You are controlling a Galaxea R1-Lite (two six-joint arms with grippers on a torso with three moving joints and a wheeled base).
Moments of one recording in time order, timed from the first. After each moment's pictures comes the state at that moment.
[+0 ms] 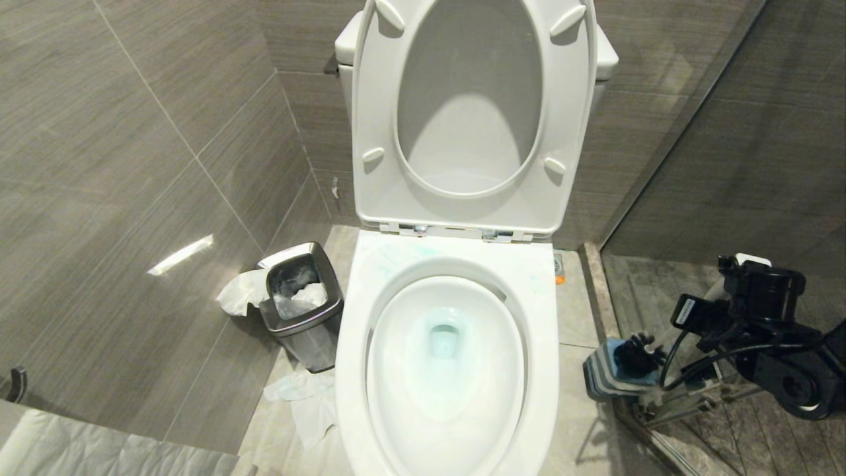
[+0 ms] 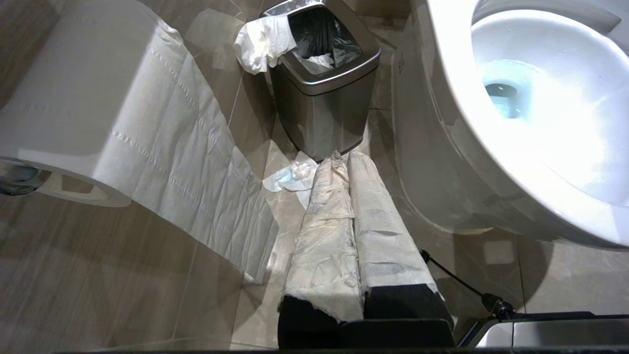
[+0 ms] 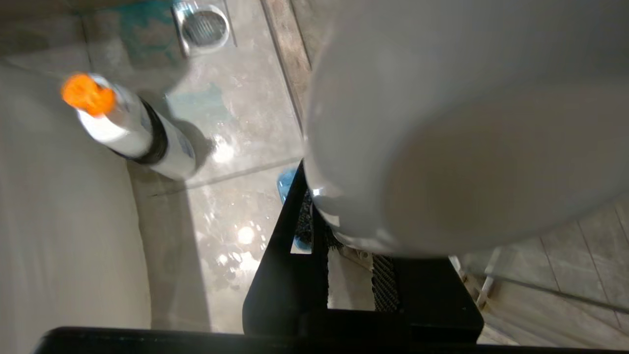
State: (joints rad) left arm 0.00 0.00 -0.03 0.07 0.00 0.01; right arm -0.06 2.01 -0.62 -1.02 -0.36 0.24
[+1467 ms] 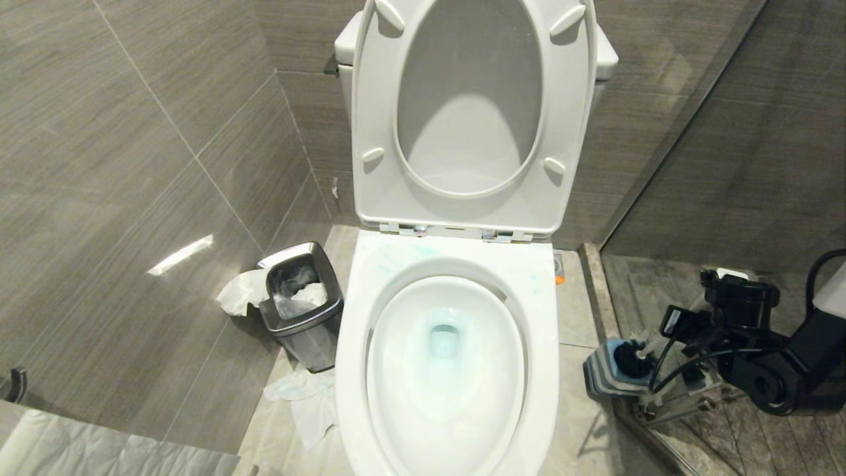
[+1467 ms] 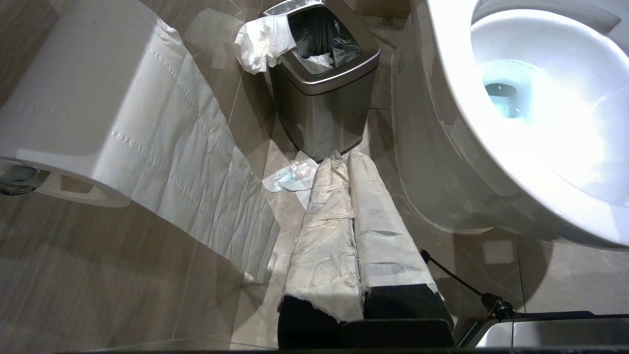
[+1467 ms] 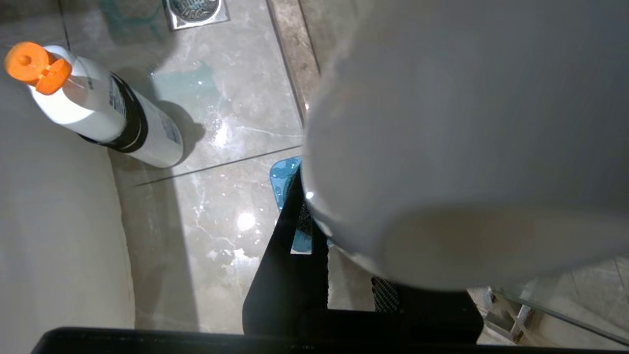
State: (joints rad) left arm -0.01 0.00 -0.02 0.07 0.00 0.01; right arm -0.10 2.16 -0.69 -1.07 -0.30 0.23
